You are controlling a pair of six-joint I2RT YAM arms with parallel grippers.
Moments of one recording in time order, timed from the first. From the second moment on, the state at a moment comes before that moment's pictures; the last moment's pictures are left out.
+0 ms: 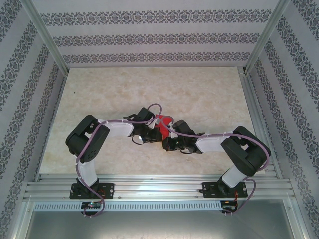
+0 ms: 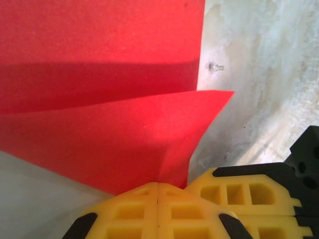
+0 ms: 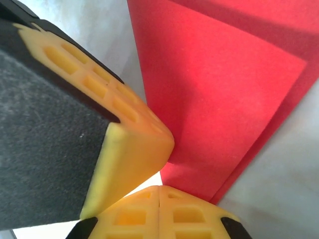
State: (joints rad) left arm -0.67 1.86 0.97 -0.16 0.57 -0.68; right arm 0.72 1.61 0.56 0.15 -0.35 0.57
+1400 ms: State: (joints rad) left arm -0.61 1.92 1.09 -0.26 0.46 -0.61; right arm 0.72 1.63 0.59 0.13 -0.35 0.55
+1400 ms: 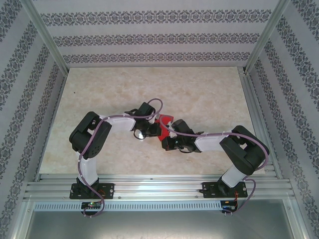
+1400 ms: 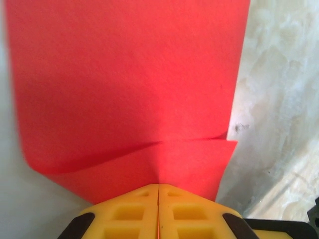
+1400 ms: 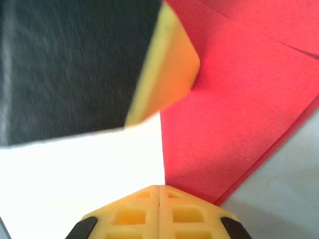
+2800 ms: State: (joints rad) left arm -0.33 1.57 0.89 -0.12 0.48 -0.61; right arm 0.60 1.42 0.74 -0.19 -0.34 0.47
